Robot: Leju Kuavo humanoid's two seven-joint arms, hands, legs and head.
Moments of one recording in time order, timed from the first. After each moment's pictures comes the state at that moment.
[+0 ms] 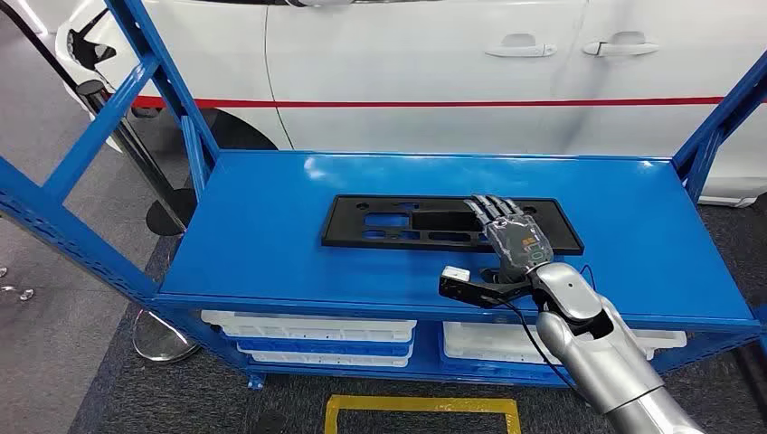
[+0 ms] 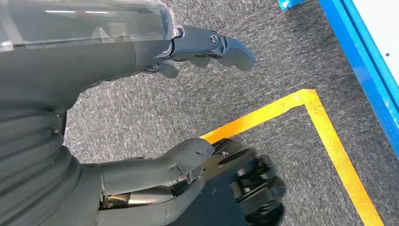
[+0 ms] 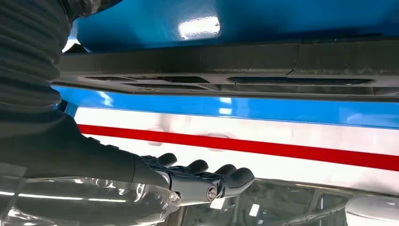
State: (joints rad) left arm -0.14 -0.18 0.25 -0.22 -0.71 0.18 -0.28; right arm -0.45 -0.30 0.44 -1.37 1.02 -0.05 0.03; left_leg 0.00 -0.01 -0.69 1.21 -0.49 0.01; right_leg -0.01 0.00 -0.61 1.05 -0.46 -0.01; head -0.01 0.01
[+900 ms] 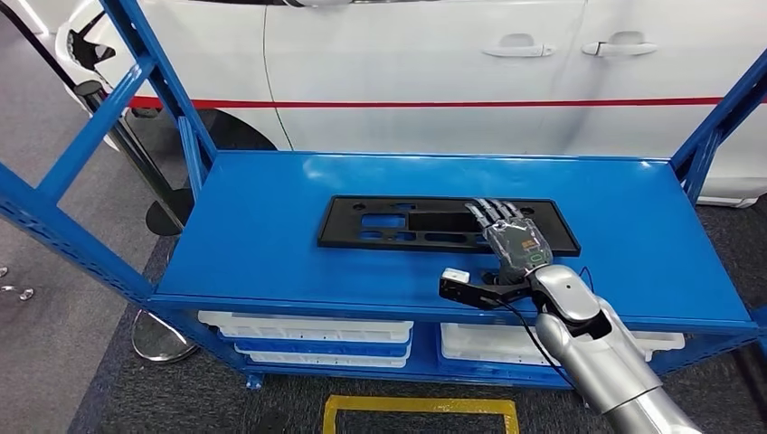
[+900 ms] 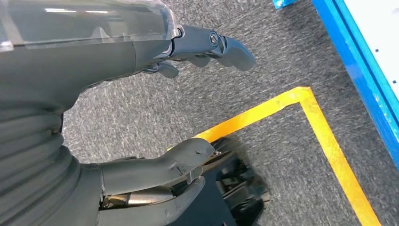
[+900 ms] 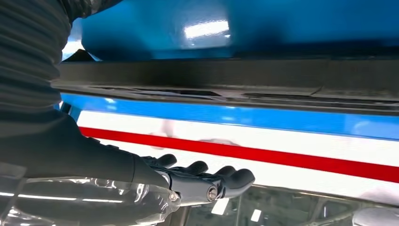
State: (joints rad) left arm -0.14 -0.18 0.25 -0.22 -0.72 0.18 -0.28; right arm -0.45 -0.30 0.45 -1.34 1.03 -0.05 0.04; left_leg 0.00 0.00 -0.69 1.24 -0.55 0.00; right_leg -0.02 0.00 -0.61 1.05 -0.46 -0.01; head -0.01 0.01
